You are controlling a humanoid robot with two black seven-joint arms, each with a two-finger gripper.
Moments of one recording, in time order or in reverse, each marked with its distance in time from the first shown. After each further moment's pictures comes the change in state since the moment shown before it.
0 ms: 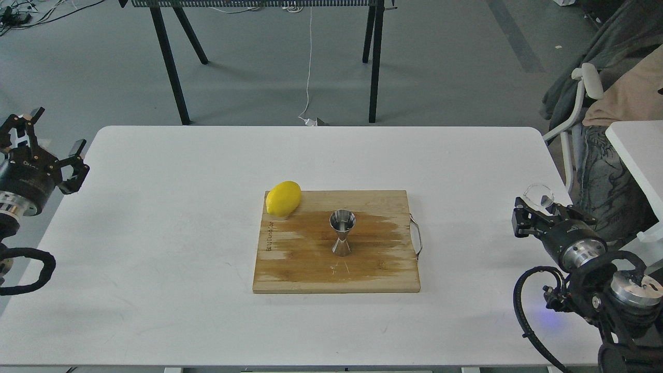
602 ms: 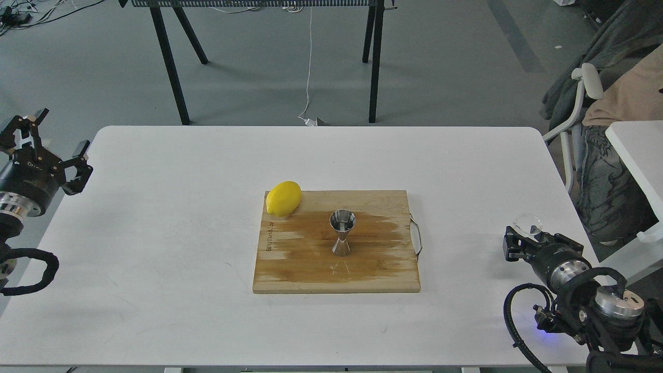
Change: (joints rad) left arm 0.001 -0.005 0.002 -0.002 0.002 0.000 0.000; right arm 0.004 0.018 -0.055 -0.093 -0.001 0.000 -0.001
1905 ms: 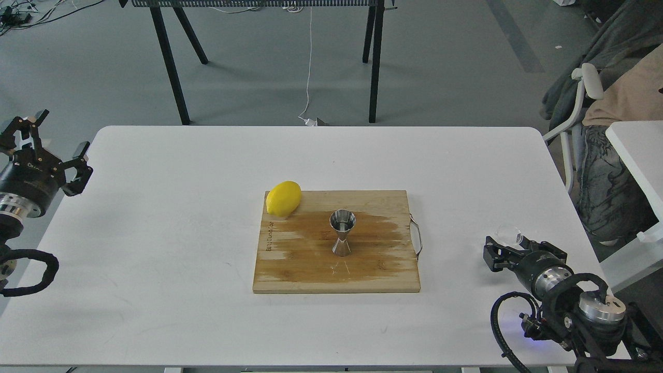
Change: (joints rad) left arm 0.002 0.000 0.000 0.000 0.000 0.000 0.000; right arm -0.012 0.017 -0.042 0.005 0.000 0.002 -0.001
